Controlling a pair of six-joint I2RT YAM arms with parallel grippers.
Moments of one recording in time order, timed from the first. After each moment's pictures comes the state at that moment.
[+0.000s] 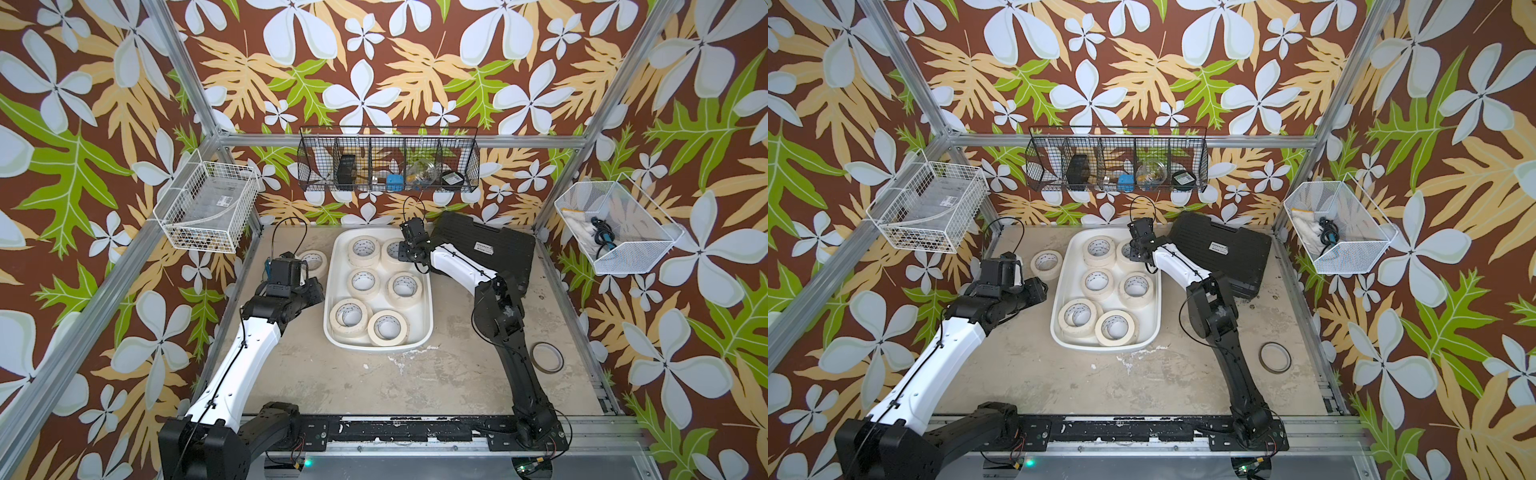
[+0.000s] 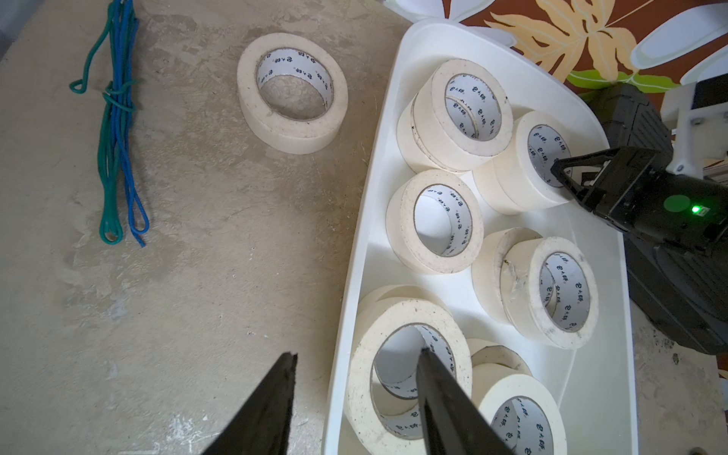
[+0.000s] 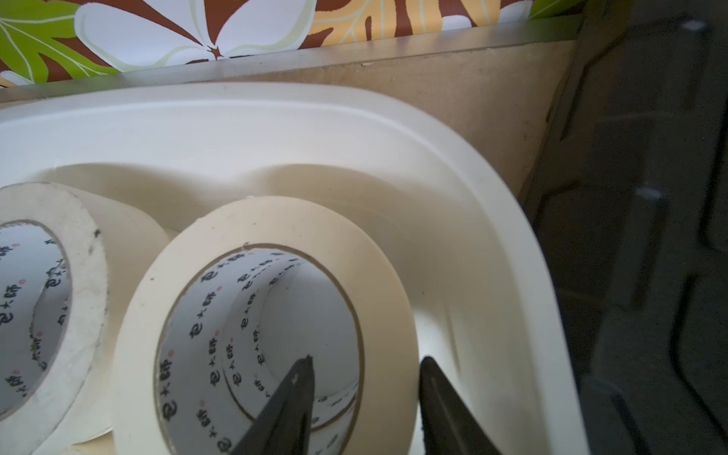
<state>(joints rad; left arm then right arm) -0.12 1.12 0.96 -0.64 0.02 -0.48 0.51 2.41 2.10 -0.57 0.23 0.49</state>
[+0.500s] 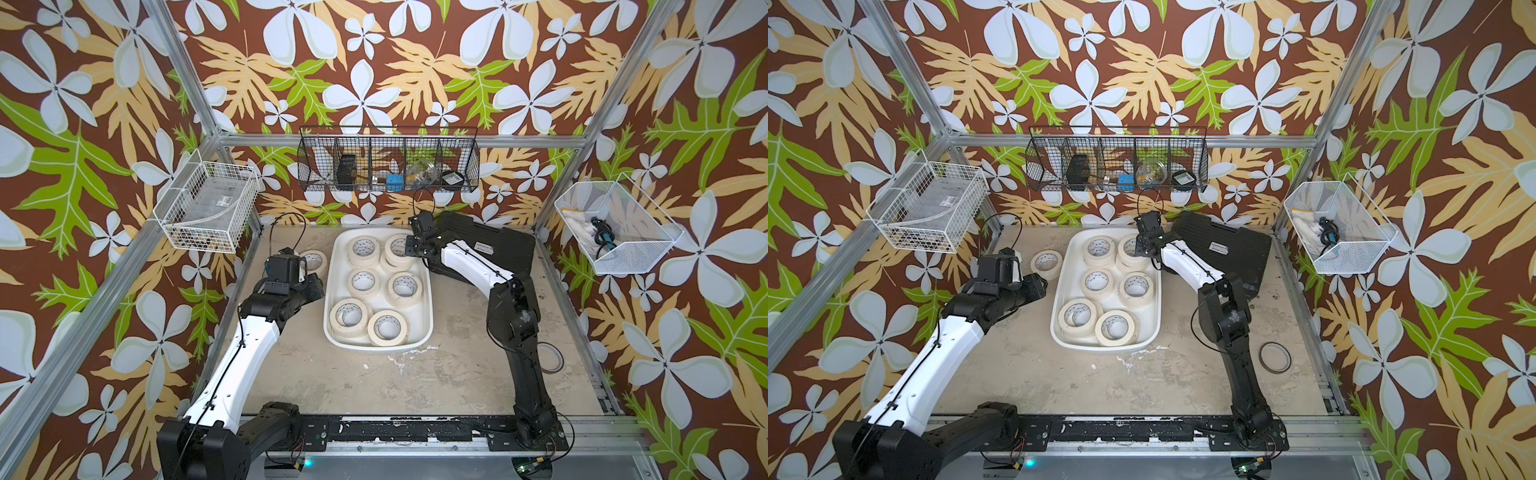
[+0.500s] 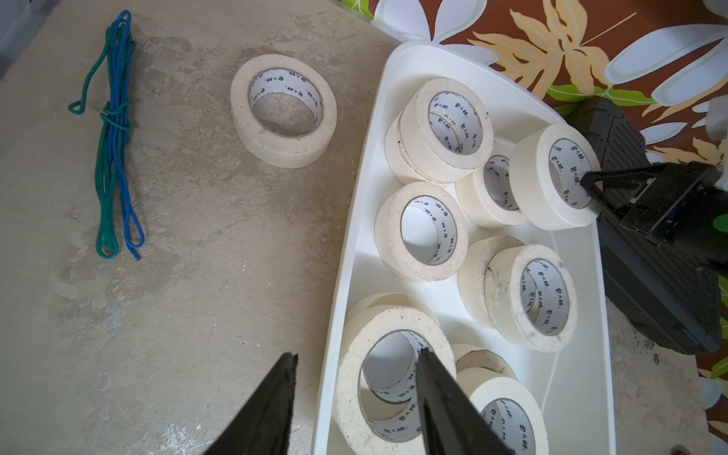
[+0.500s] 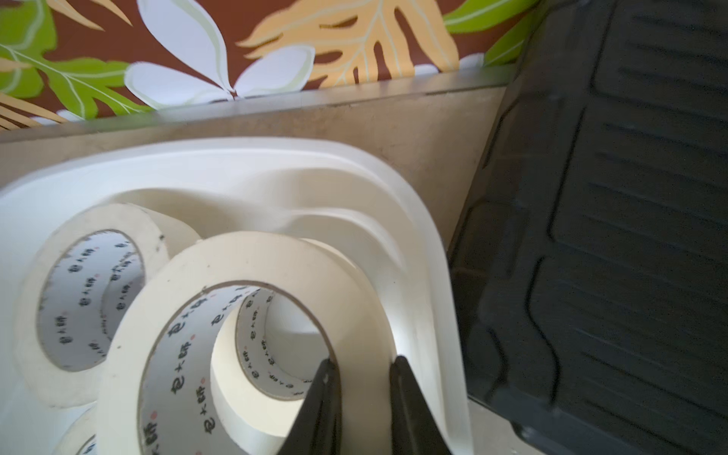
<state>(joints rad) -0.12 1.13 1.02 -0.65 0.04 -0.48 0.49 2.21 1.96 -0.56 0.23 0.47</state>
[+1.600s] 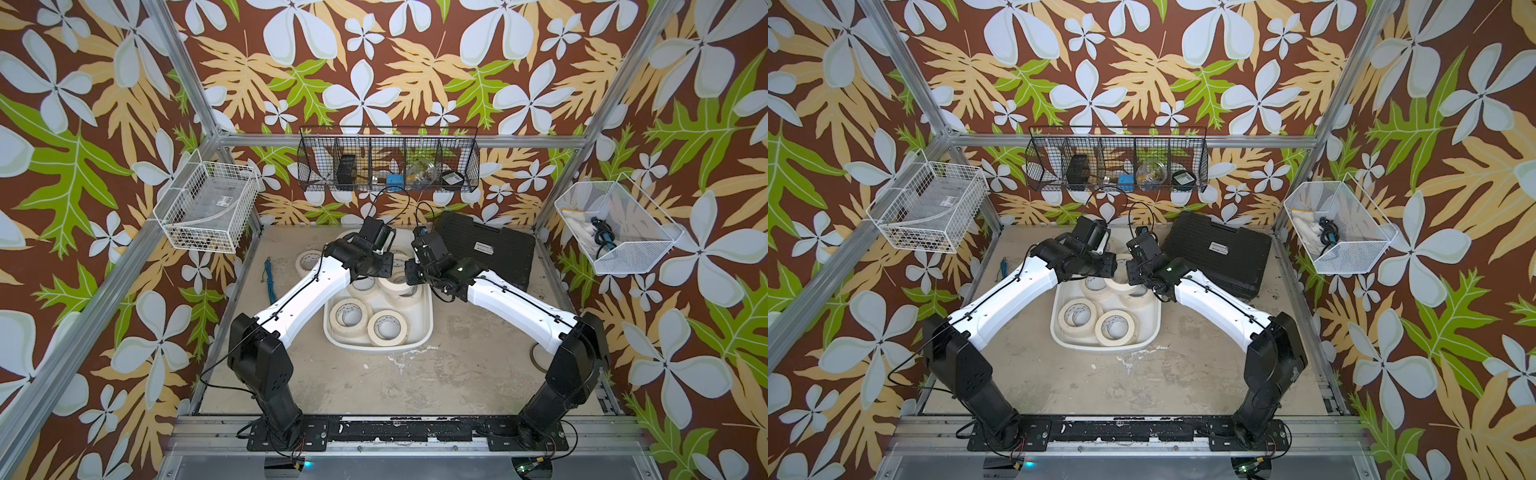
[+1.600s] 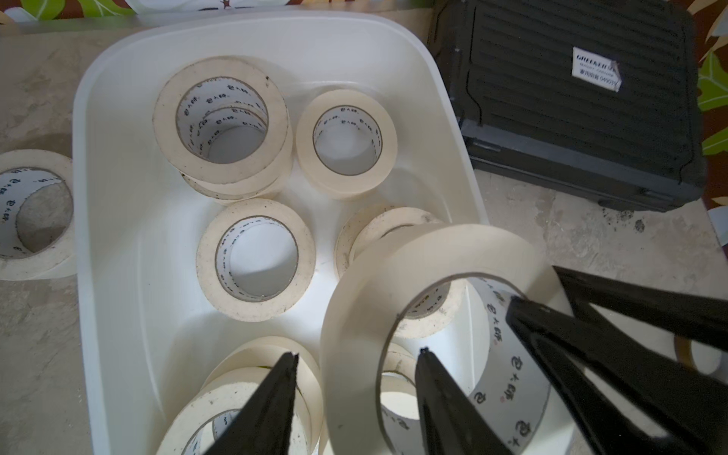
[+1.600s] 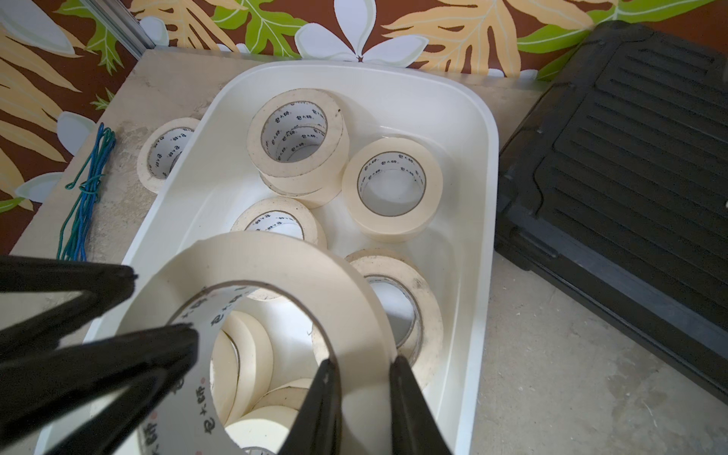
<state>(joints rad) -0.59 1.72 1.65 -0.85 -0.10 -0.37 0.70 1.70 1.49 -0.54 0.23 0.39</state>
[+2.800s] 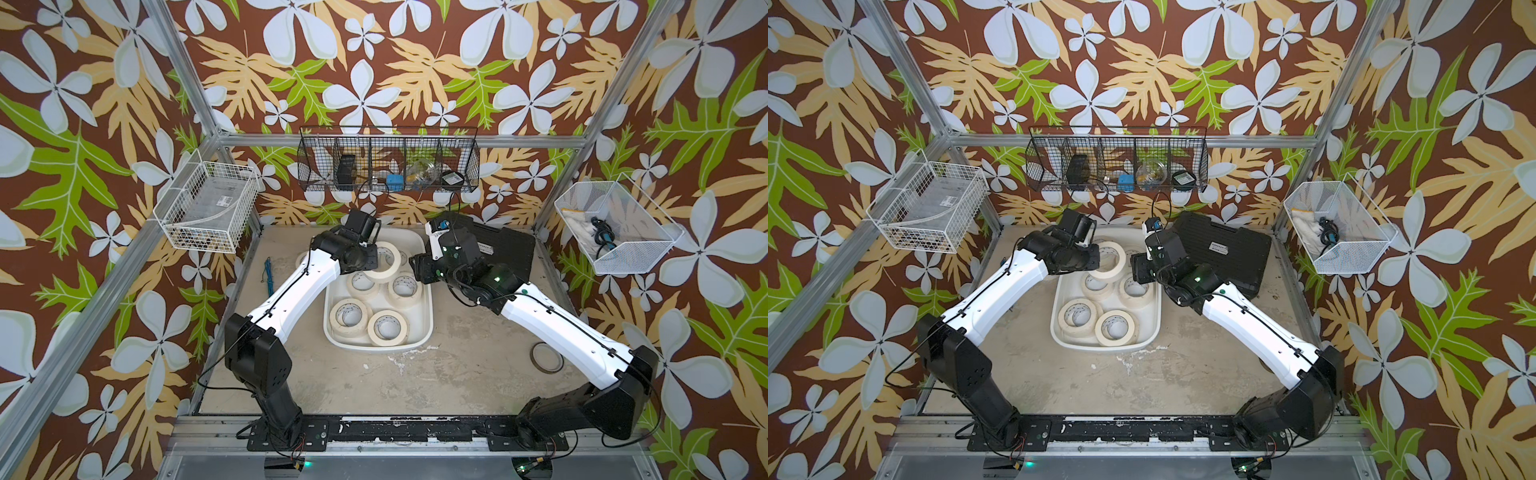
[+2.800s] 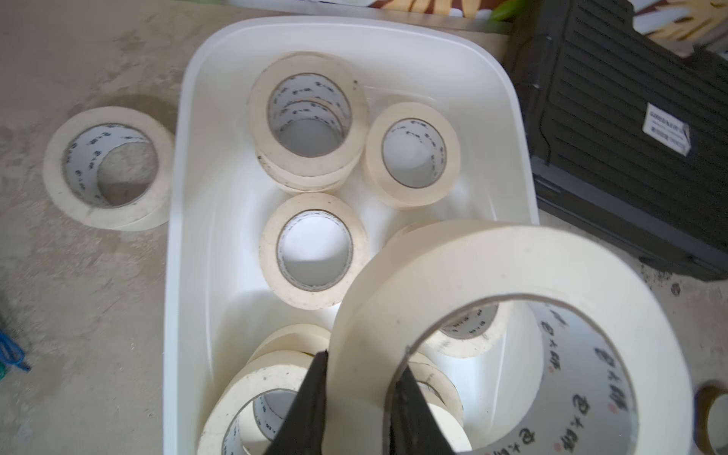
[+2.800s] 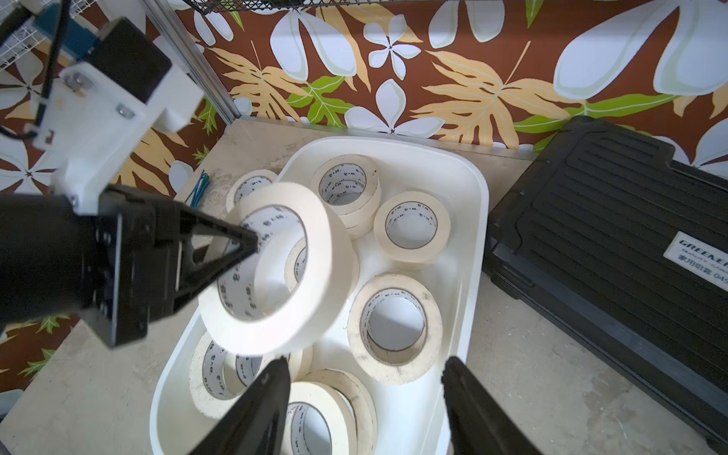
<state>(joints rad) -0.45 1.71 1.70 -0.94 -0.14 -0.49 0.71 1.44 1.41 -0.53 0.18 0.34</state>
